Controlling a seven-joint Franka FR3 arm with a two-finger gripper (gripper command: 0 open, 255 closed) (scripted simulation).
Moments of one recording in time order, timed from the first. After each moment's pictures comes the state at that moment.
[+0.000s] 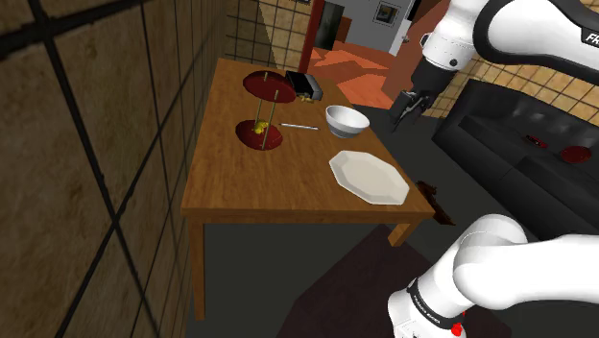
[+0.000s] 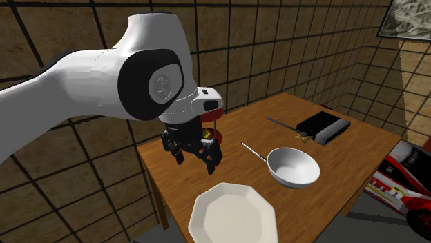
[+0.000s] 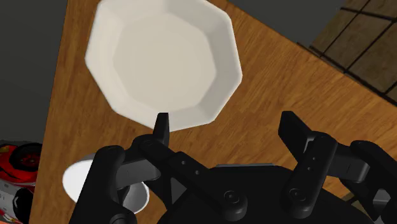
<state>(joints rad) 0.02 -0.81 -0.02 -2.31 -0.12 1.59 0.09</state>
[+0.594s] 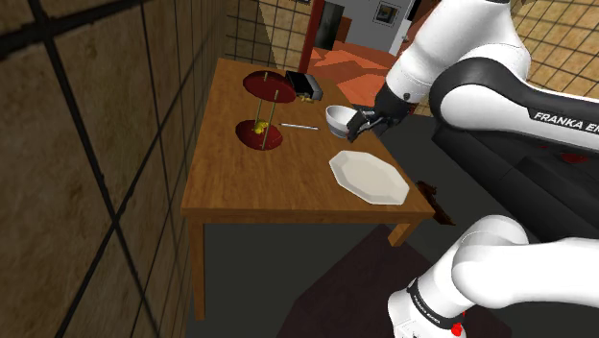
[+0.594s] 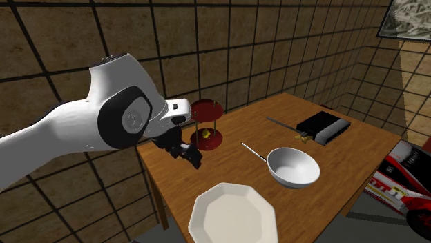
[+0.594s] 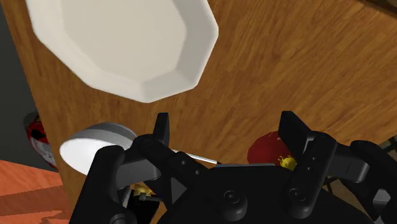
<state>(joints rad) -0.02 -0.85 0.19 -2.52 -0.13 1.96 0.41</state>
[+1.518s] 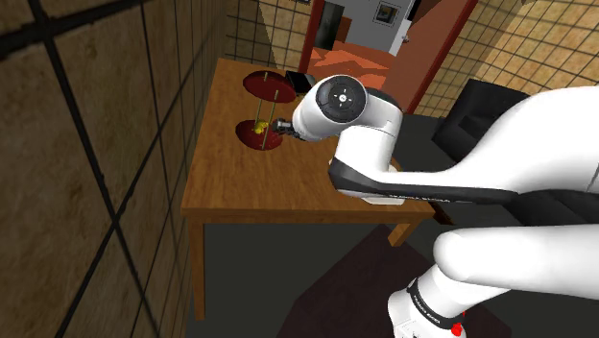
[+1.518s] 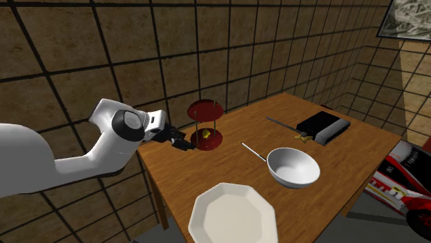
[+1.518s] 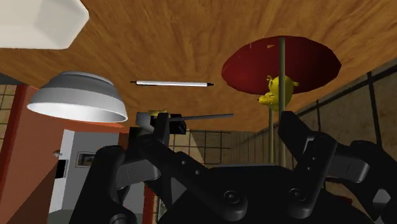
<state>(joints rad) -0.60 -0.59 0.95 -2.47 -0.50 2.52 1.34</state>
